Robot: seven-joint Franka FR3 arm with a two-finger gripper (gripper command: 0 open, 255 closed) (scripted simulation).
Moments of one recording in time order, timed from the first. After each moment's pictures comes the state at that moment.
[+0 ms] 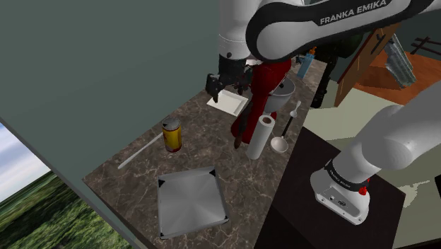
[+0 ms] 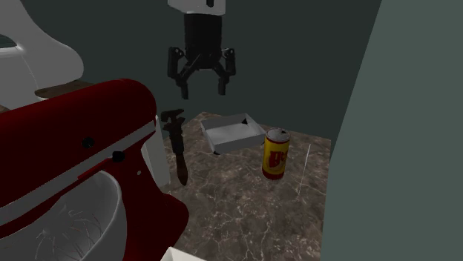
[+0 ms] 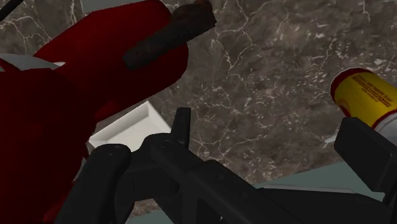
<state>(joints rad) 0.05 -0.21 0.50 -2.22 -0.04 2.01 0.83</state>
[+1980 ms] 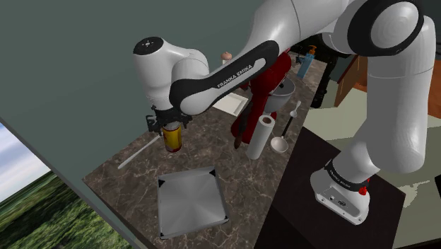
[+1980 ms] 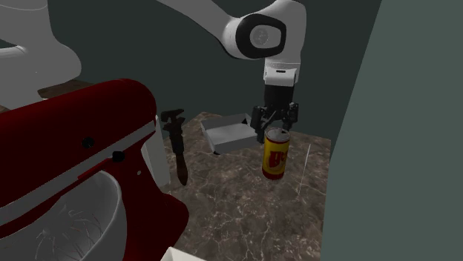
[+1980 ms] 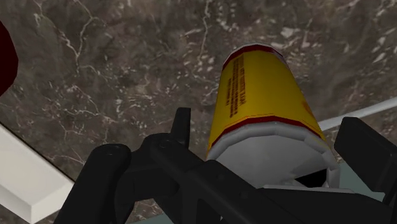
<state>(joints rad) 0.27 0.56 0.51 -1.68 -0.49 2.09 1.32</state>
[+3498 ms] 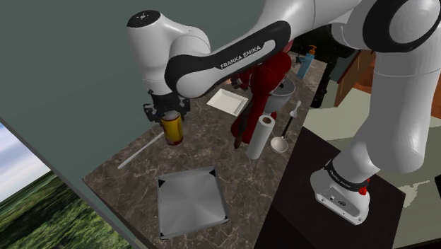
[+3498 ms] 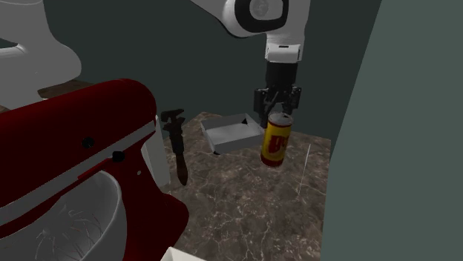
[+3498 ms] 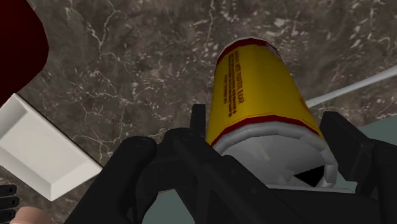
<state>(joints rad) 0.25 0.50 0.54 -1.64 -0.45 1.99 1.28</state>
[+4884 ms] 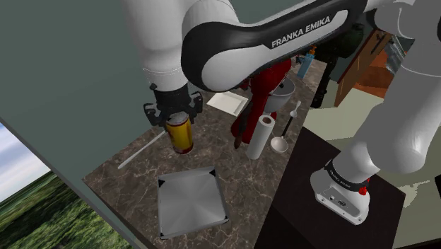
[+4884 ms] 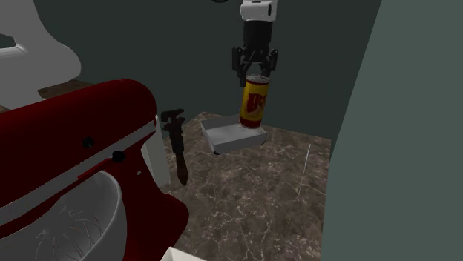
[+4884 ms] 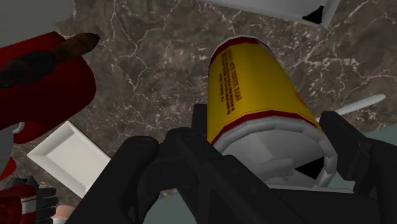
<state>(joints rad) 0.28 0.26 0.64 -1.76 -0.32 1.88 1.34</state>
